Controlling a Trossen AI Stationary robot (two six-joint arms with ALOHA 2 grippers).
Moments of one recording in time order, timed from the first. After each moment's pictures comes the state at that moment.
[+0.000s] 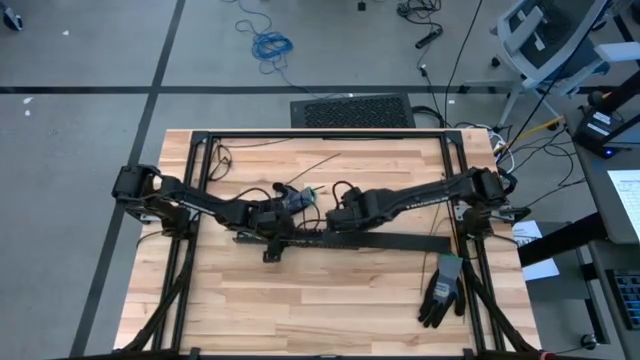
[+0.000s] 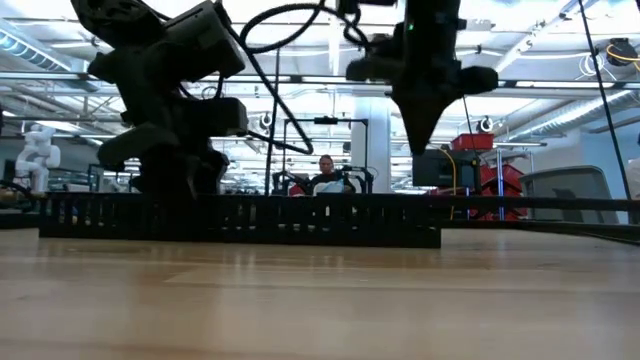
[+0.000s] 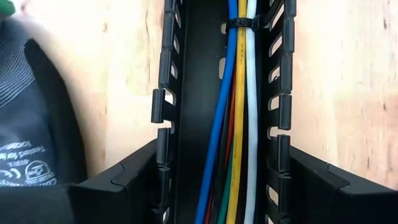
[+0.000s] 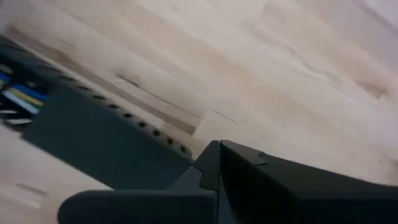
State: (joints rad) left arm -0.10 1.59 0.70 -0.23 -0.03 -0.04; right arm 0.12 1.88 1.55 -1.22 0.29 1.18
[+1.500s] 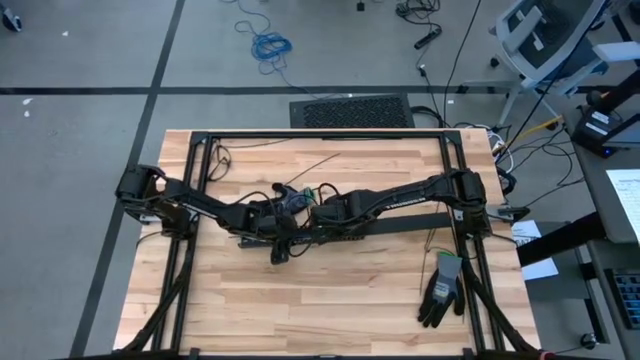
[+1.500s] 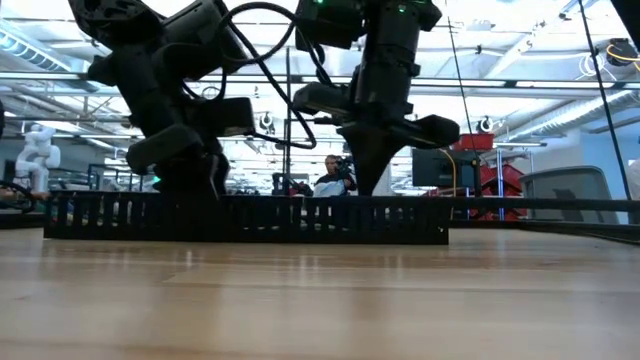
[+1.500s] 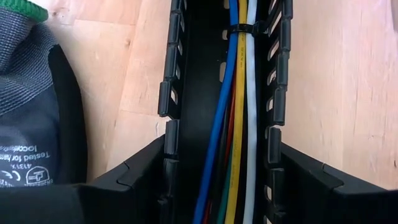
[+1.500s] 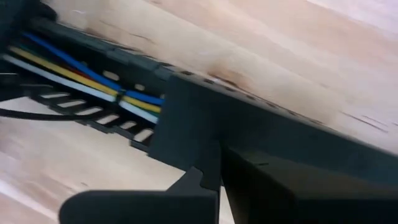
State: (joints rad) left arm -0.11 1.59 0.70 -0.13 -0.13 -0.20; right arm 0.07 2.07 1.55 -0.88 0.04 1.22
